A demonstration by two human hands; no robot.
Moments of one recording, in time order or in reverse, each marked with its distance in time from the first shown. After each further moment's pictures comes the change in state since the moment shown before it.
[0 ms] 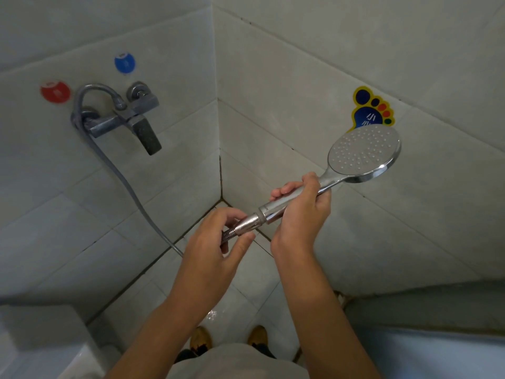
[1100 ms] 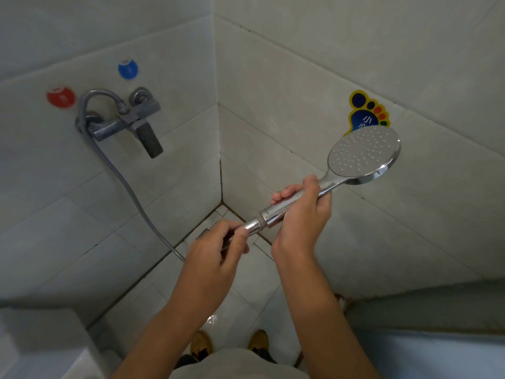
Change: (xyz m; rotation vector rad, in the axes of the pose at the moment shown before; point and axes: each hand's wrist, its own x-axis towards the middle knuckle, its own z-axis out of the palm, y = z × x) left_hand -0.011 0.010 -0.003 -0.064 -0.040 -0.038; right_hand -0.007 -0.004 -0.007 0.004 -0.008 -0.011
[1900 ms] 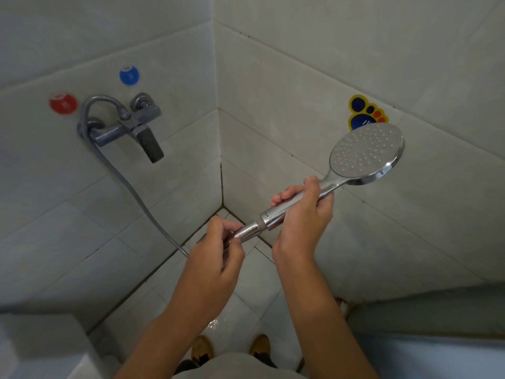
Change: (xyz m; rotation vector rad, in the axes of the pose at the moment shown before) left_hand 0.000 -0.008 0.000 -0.058 -0.029 -0.032; right_hand -0.002 -0.006 0.004 -0.002 -0.021 -0.051
